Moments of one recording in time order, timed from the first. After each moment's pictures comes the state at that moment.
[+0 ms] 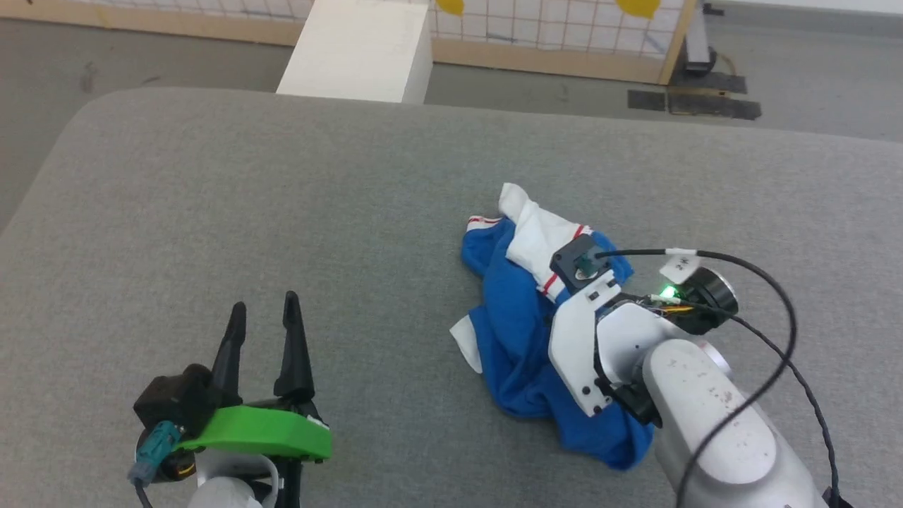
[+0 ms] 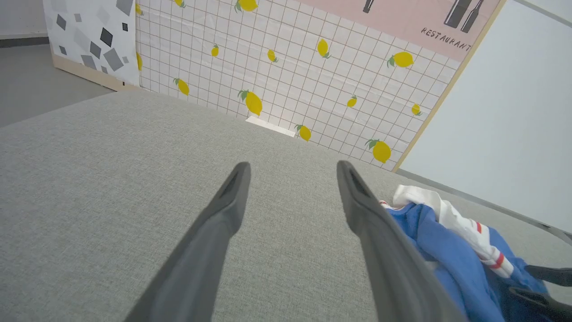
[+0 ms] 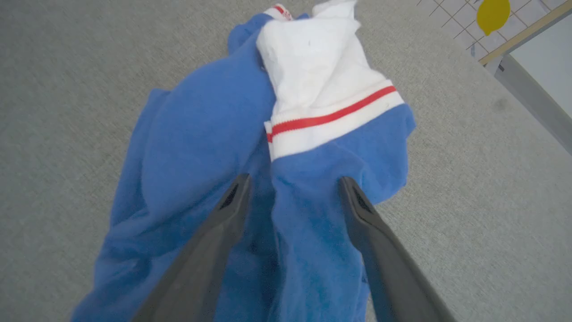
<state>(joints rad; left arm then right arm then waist) -0.04 0.09 -0.12 0.04 -0.43 0.05 -0.26 -0.46 -0.05 0.36 0.36 -0.02 0.13 0.65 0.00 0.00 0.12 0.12</state>
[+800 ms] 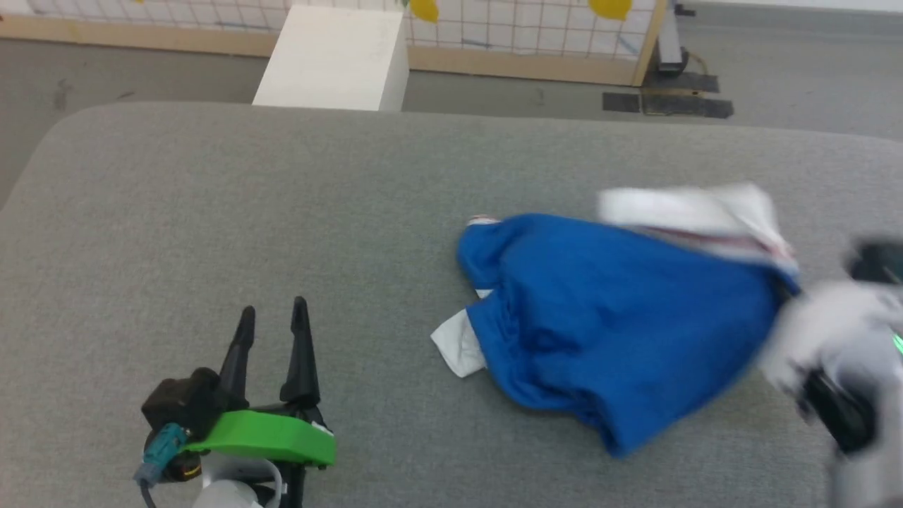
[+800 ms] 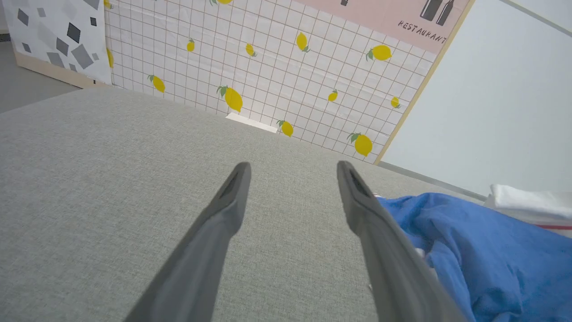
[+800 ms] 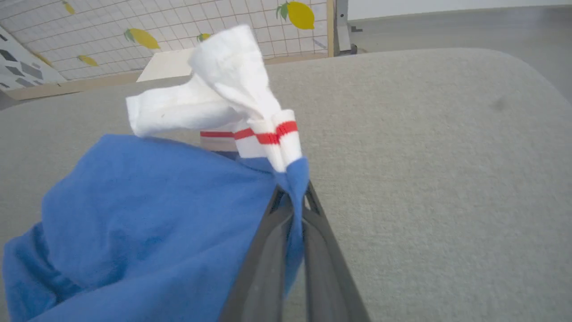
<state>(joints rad) -0.04 0.06 -0.07 0.08 -0.39 -0.03 -0.26 -0.28 -0.05 -0.26 0.16 0.16 0.13 0.50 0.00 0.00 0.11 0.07</state>
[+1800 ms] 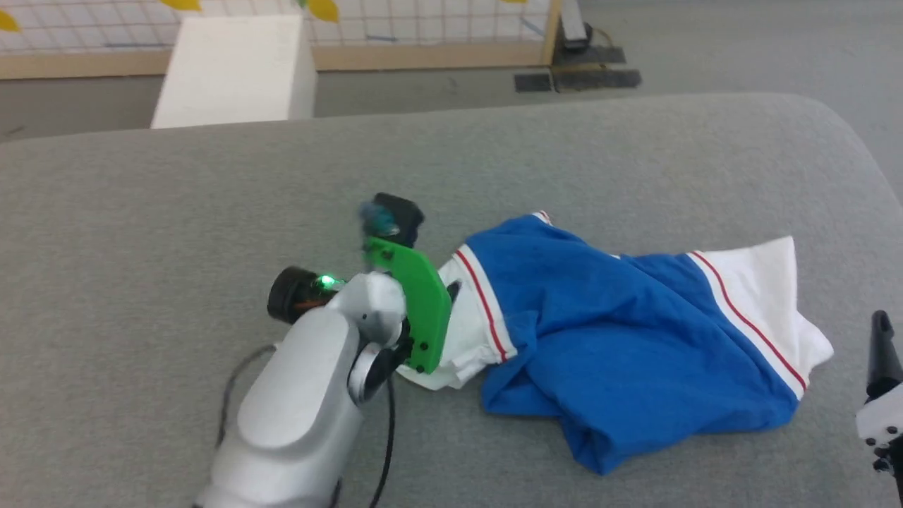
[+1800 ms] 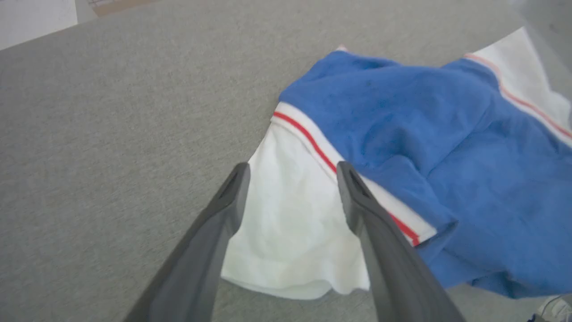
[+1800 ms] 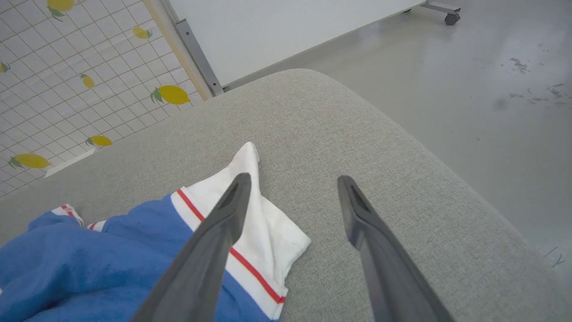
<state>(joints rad) -0.53 0.07 -0.40 0.35 -0.36 -0.06 0.60 -0.11 -0.05 -0.51 0.12 0.26 0.13 0.20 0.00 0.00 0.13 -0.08</state>
